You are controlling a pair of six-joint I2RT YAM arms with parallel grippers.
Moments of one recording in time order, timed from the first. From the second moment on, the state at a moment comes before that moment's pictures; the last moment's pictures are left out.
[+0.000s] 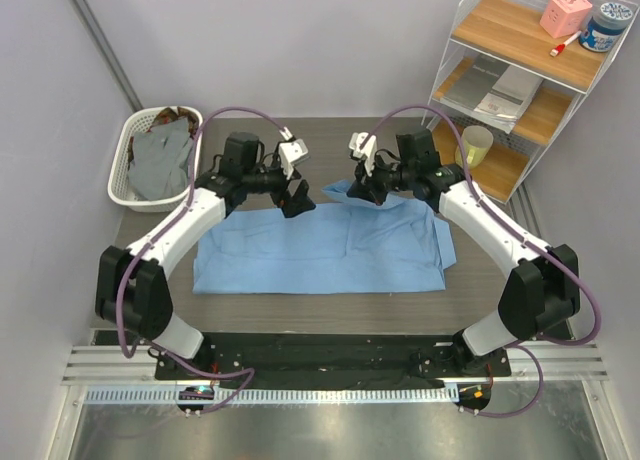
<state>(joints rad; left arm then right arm) -0.38 1.49 1.20 -0.32 0.70 0.41 0.41 1.51 1.27 -0.41 -0.68 -0.54</state>
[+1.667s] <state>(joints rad) -0.22 1.36 1.15 -1.23 0.86 1.78 0.24 1.49 1.21 -0.79 -0.47 -0.46</state>
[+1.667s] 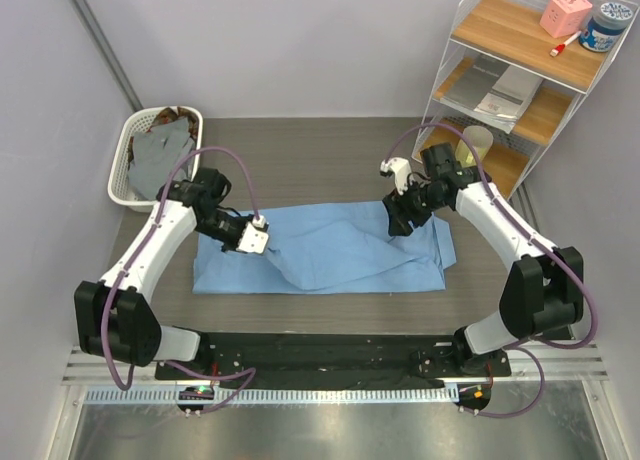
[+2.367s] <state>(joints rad) -0.11 1.47 1.09 -1.11 0.76 1.99 0.24 1.65 1.17 -0.85 -0.51 -0.49</state>
